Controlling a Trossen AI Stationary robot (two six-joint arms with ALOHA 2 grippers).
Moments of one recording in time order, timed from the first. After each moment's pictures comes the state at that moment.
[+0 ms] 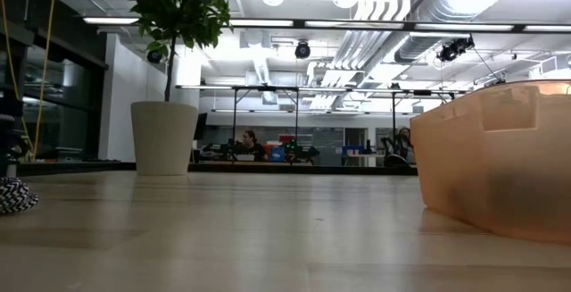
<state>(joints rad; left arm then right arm) -0.69 1.47 1.19 -0.77 -0.44 -0.69 0.50 1.07 0.49 0.65 0.57 -0.23</state>
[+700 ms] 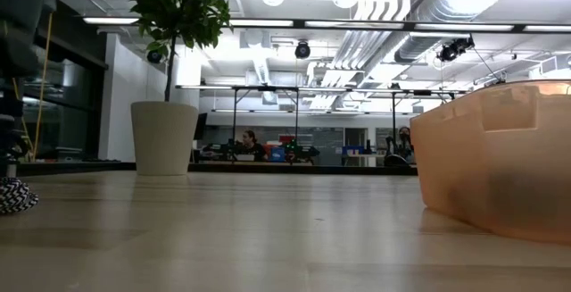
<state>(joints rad) -0.70 1.82 1.13 -0.85 -0.15 -0.94 0.50 1.07 0.49 0.65 0.57 -0.23</state>
